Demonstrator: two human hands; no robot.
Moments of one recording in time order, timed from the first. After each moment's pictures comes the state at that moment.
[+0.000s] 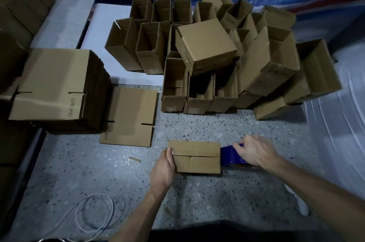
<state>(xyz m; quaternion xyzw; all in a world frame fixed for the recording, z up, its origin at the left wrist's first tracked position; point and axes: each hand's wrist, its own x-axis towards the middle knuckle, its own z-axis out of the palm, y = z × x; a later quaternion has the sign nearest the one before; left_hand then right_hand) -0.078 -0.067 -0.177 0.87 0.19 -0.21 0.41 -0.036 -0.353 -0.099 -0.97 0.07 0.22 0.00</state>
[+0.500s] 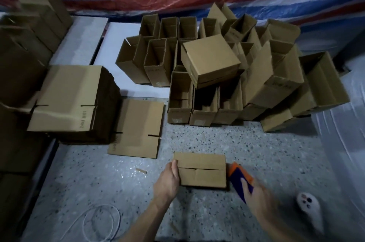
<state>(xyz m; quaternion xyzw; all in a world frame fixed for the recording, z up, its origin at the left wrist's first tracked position) -0.074 -0.064 -0.171 0.88 0.17 -0.24 0.38 -0.137 -0.348 -0.201 -0.96 0.24 0.15 0.08</state>
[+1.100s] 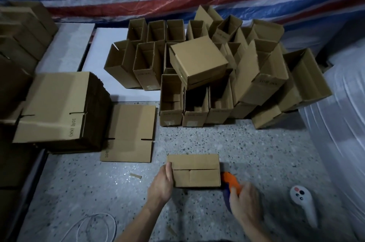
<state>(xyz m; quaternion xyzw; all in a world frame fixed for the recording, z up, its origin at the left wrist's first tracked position) -0.072 -0.058 -0.181 0.86 0.16 -0.27 0.39 -0.152 -0.301 -0.177 -0.90 0.36 0.10 0.21</state>
